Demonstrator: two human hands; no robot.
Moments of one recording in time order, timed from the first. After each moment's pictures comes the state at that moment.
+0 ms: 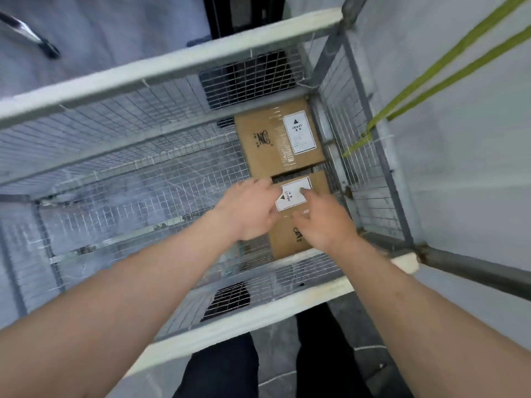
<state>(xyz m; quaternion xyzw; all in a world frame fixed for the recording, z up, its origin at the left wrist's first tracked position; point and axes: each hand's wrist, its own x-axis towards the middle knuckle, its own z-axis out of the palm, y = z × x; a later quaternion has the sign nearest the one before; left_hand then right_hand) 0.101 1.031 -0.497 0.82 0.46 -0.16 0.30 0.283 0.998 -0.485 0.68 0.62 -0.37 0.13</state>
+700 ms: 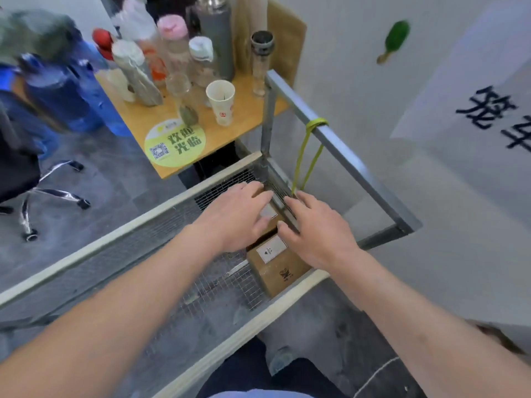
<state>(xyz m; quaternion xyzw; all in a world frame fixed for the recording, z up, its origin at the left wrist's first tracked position) 0.102 1.031 -0.144 0.91 0.38 -0.05 0.16 0.275 0.945 -0.137 0.74 0.65 -0.20 0.00</state>
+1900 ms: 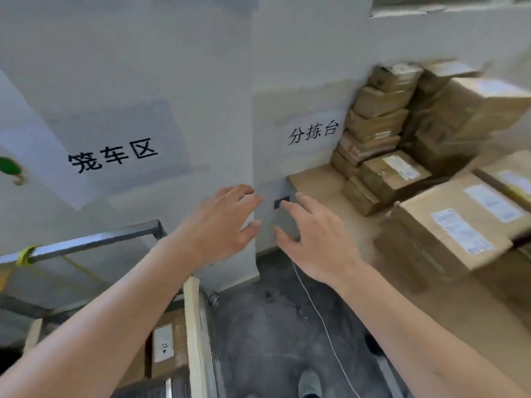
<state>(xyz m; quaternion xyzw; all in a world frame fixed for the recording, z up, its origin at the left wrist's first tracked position) 0.289 0.779 0.015 0.97 -0.22 0.01 0.10 0.260 0.571 0.010 0.98 0.10 -0.01 -0.17</state>
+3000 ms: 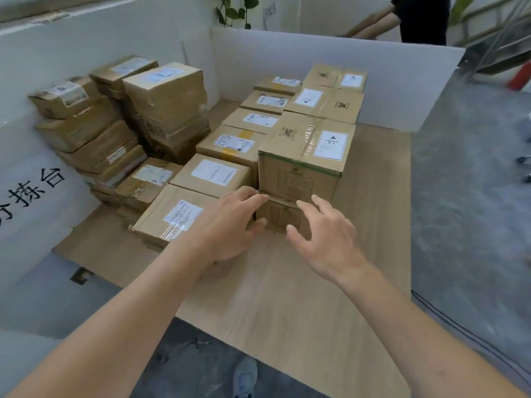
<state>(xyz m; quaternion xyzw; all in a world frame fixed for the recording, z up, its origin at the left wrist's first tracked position) 0.241 0.213 0.009 0.82 -0.56 -0.06 0.11 0.070 0.088 -0.011 0.92 -0.35 0.06 -0.19</state>
